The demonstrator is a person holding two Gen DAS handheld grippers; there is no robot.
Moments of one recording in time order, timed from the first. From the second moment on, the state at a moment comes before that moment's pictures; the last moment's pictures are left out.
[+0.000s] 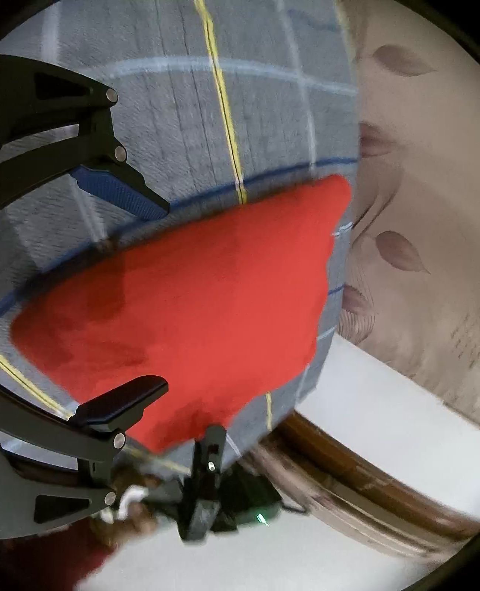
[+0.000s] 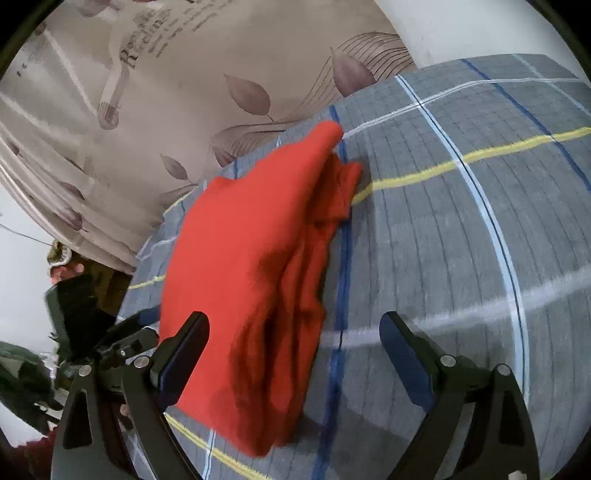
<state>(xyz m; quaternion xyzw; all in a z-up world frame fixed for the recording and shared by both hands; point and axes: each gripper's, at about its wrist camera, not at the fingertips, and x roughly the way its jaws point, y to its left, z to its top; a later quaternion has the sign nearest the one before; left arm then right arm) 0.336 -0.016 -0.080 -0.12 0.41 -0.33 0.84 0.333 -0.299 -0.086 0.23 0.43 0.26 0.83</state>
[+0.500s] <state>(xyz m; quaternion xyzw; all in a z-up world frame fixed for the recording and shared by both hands) 0.413 -0.028 -0.096 -0.19 0.45 -0.44 0.75 0.400 -0.265 -0.089 0.21 0.47 0.39 0.76</state>
